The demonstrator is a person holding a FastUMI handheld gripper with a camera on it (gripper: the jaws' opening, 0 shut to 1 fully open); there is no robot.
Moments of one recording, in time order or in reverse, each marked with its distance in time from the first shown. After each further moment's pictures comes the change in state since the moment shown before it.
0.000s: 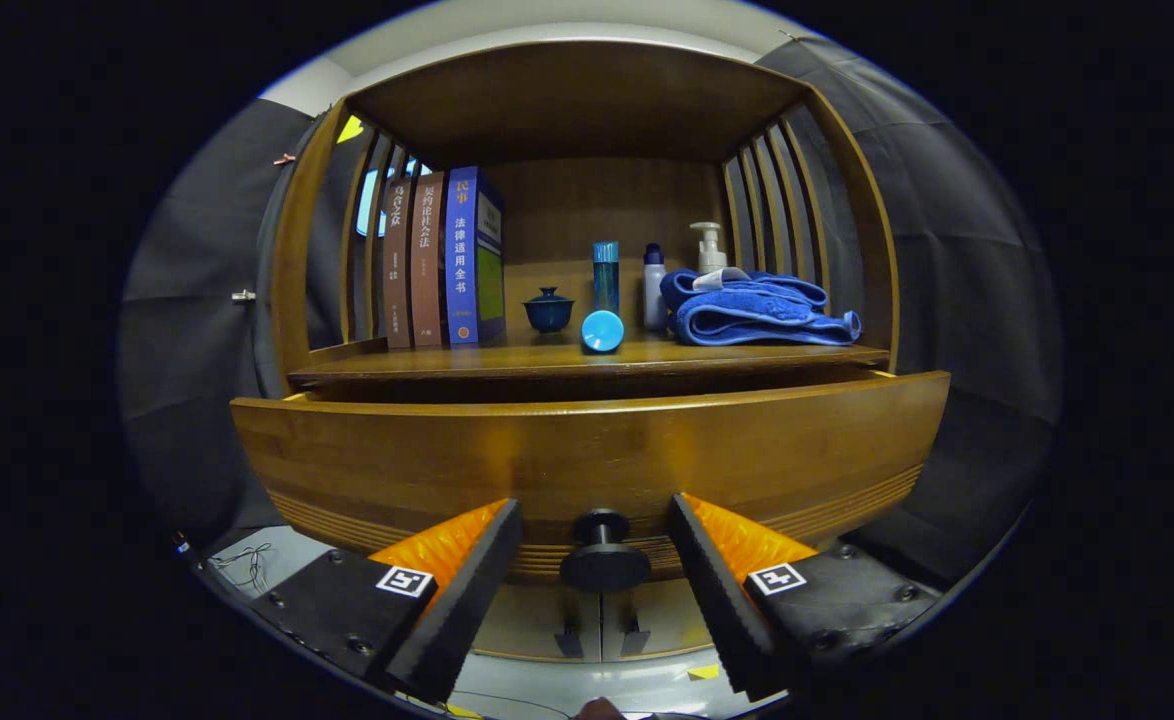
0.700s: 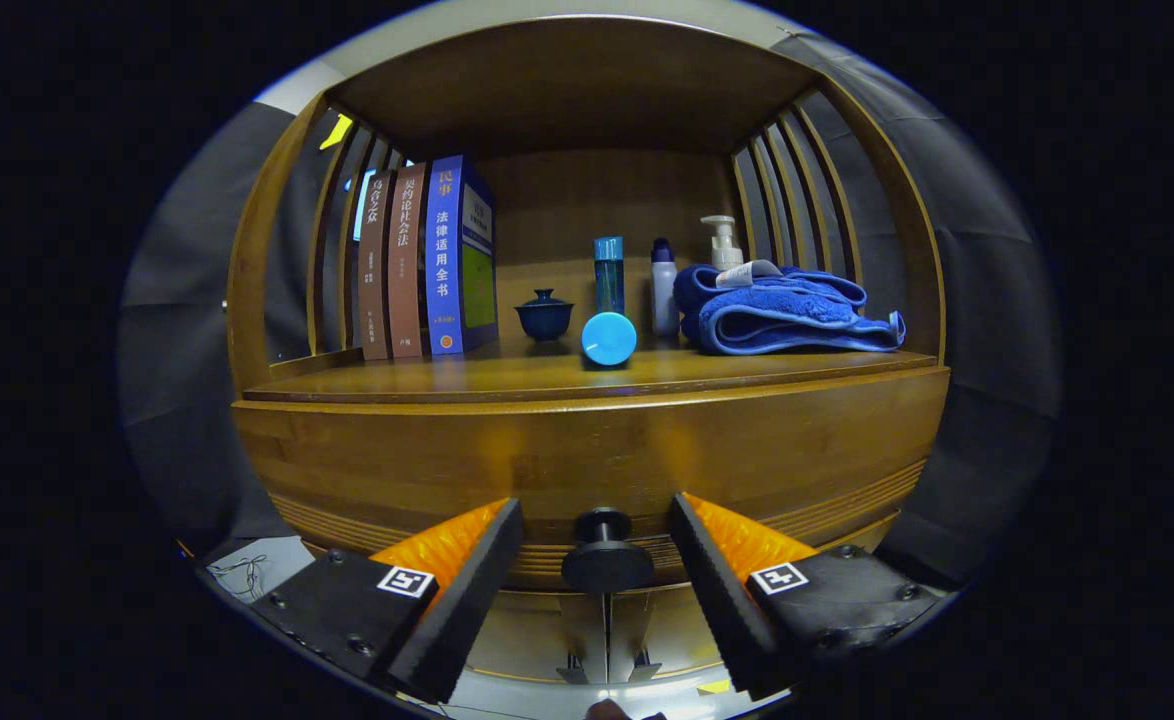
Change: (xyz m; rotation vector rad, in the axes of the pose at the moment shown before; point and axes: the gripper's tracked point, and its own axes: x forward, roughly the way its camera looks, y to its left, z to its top) arm 0.050 0.002 -0.002 0.017 -0.002 0.007
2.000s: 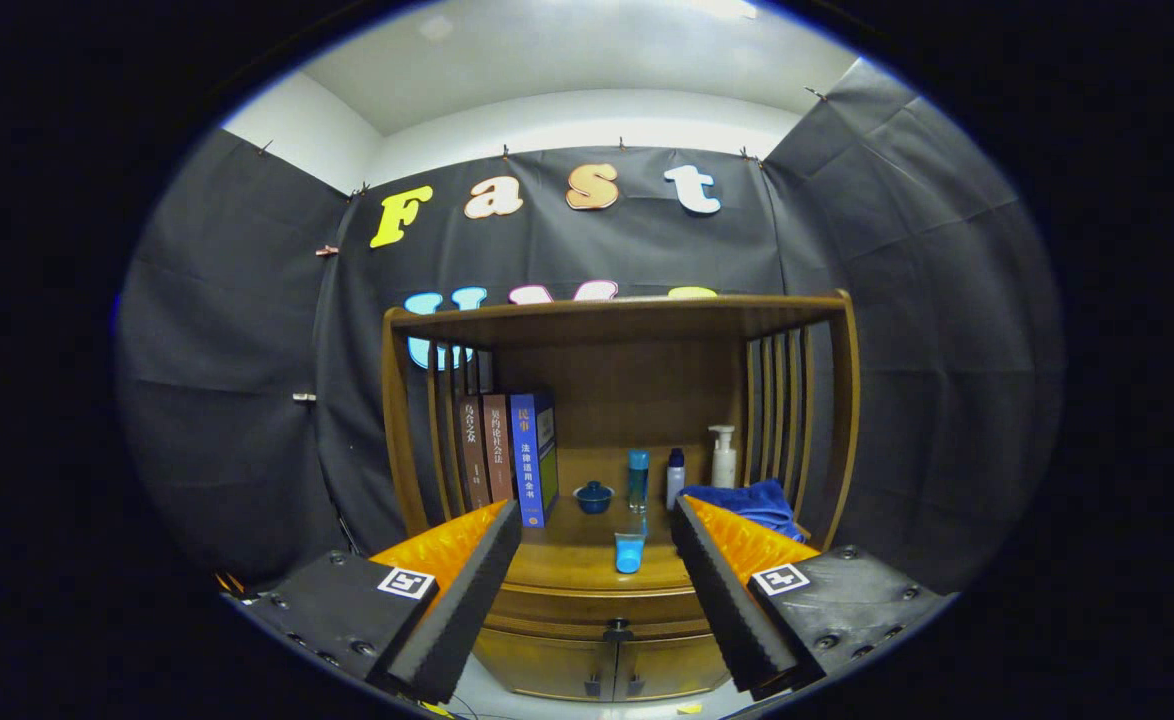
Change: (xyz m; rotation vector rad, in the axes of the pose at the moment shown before) arm -0.212 0.022 0.279 -0.031 -0.235 0.118
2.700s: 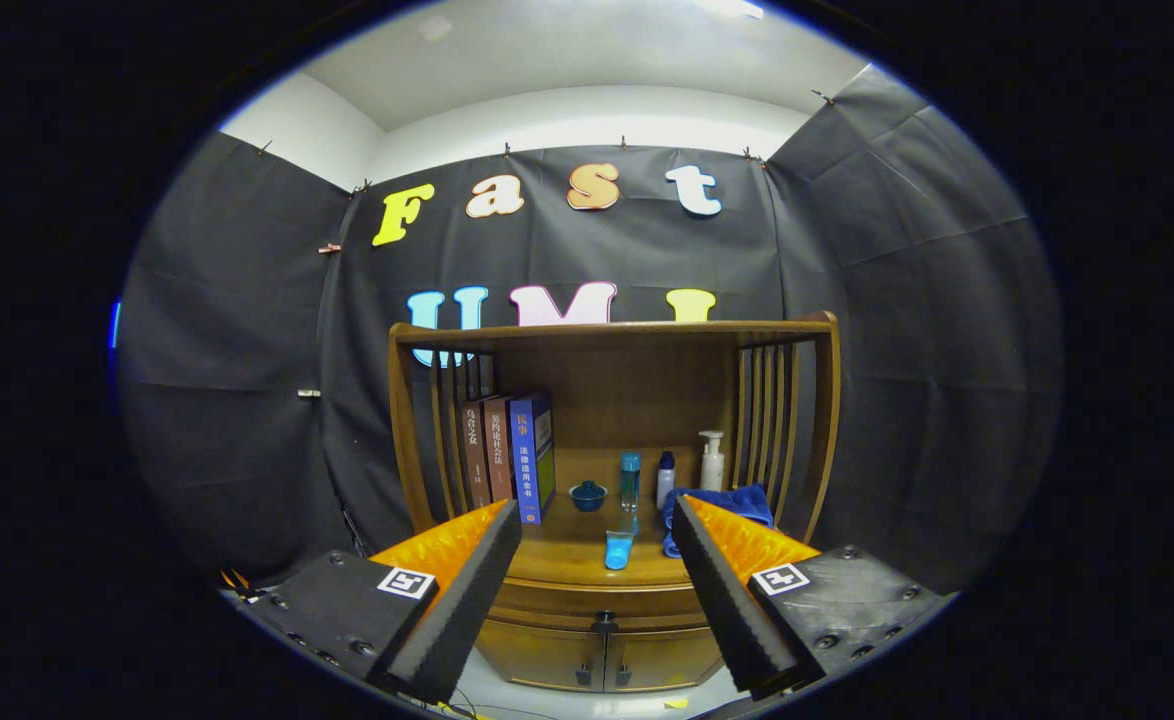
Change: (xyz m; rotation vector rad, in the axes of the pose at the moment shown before) arm -0.018 -0.010 0.025 -0.018 0.029 -0.001
